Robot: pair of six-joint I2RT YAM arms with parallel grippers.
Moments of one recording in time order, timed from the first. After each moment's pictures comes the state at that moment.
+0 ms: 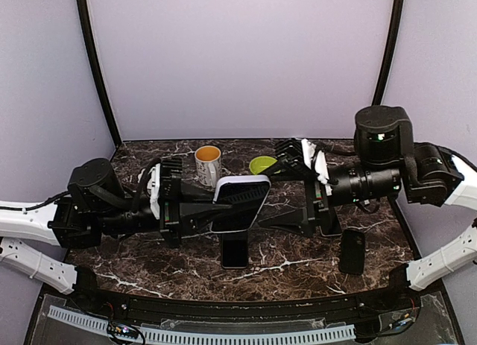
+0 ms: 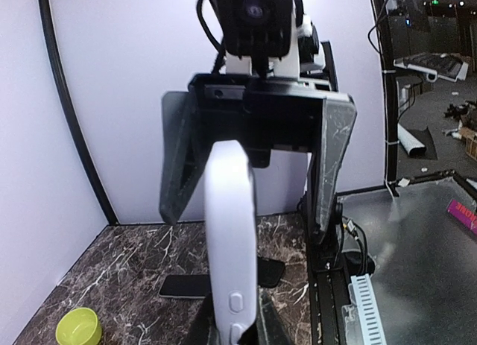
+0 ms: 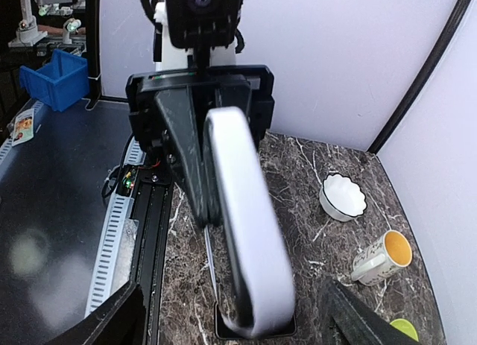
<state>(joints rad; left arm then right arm) -1.31 1.03 0.83 0.23 0.09 0.19 1.30 1.16 1.34 -0.54 -0.16 -0.34</state>
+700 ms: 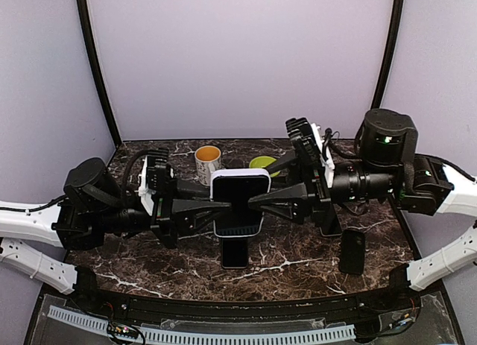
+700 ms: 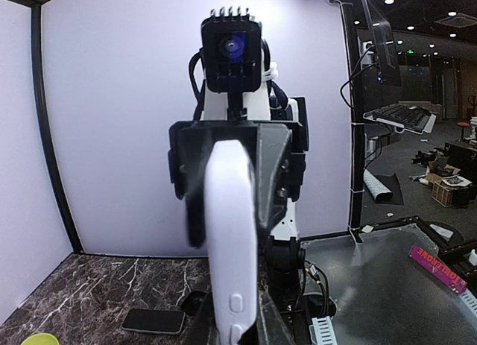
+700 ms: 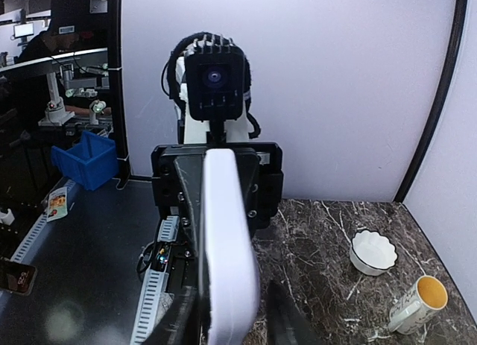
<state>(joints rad) -1.30 1.03 0.80 0.40 0.20 0.05 1.29 1.10 1.18 -0.18 -0.30 -0.15</state>
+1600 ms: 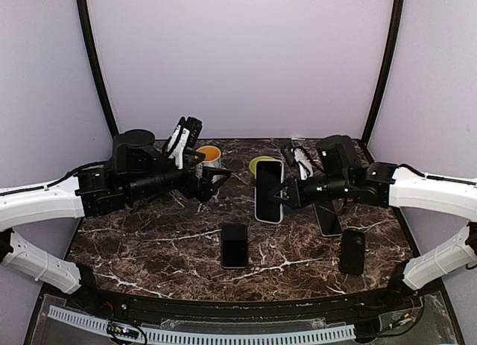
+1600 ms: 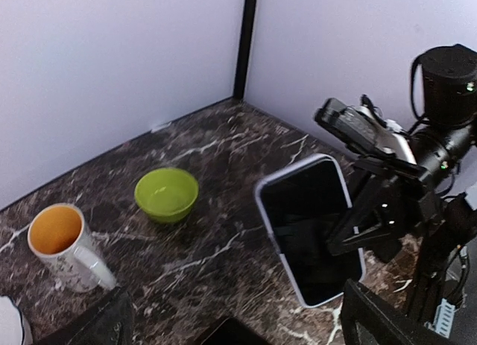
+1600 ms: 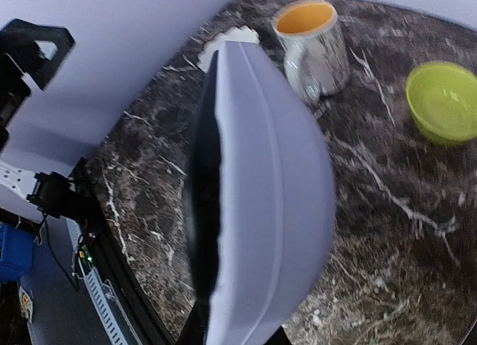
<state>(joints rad) -1.01 1.19 0.95 0.03 -0.09 -0.14 0.88 1.26 0.97 -0.24 -0.24 0.40</state>
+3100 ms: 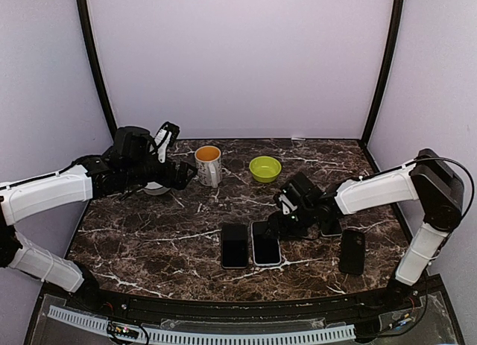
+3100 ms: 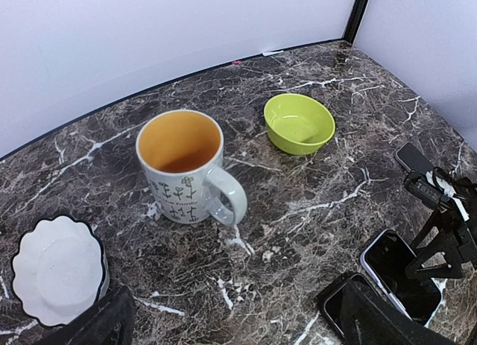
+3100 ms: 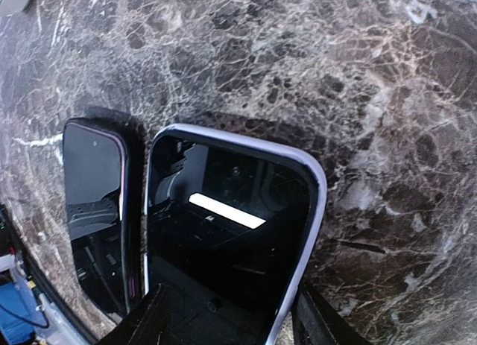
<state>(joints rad) -0.61 1.28 0.93 -0.16 -0.02 -0.10 0.84 1.71 0.90 -0.22 -0.21 0.73</state>
